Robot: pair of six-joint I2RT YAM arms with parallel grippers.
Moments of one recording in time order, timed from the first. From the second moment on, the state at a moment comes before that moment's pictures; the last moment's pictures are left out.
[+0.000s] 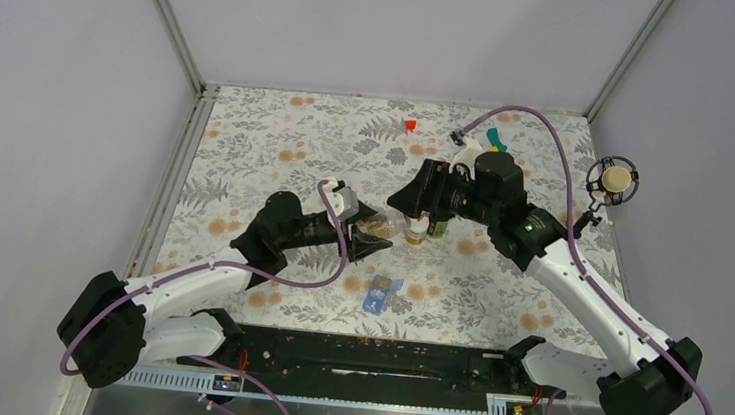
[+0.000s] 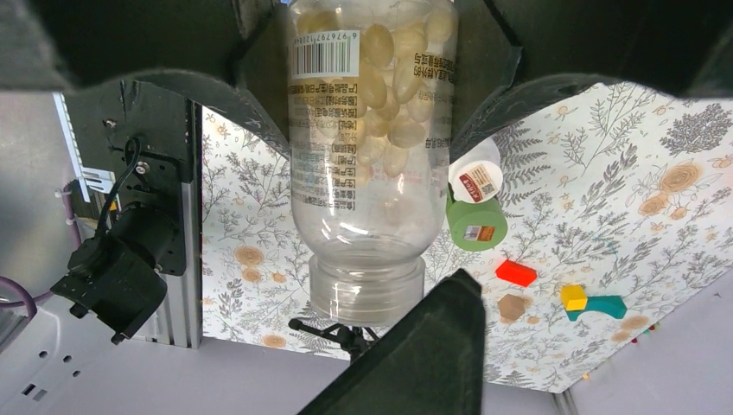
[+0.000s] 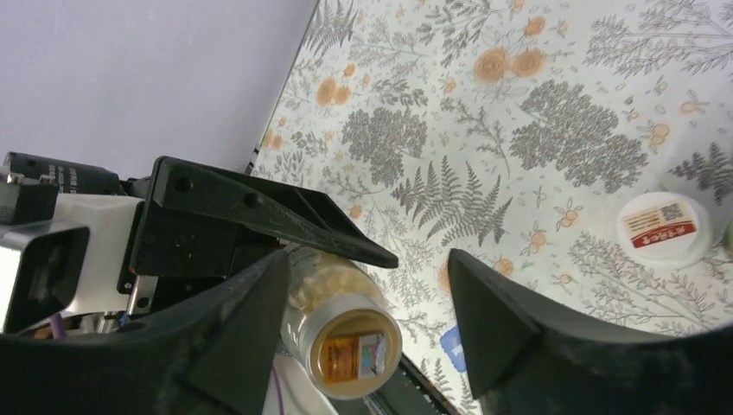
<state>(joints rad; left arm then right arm) -0.74 1.10 0.56 0.55 0.60 -0.02 0.61 1.16 1.08 -0.33 -0.34 0.64</state>
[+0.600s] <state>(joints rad) -0.74 1.03 0.52 0.64 0.62 -0.08 0.61 0.99 0.97 -0.27 -0.60 0.46</state>
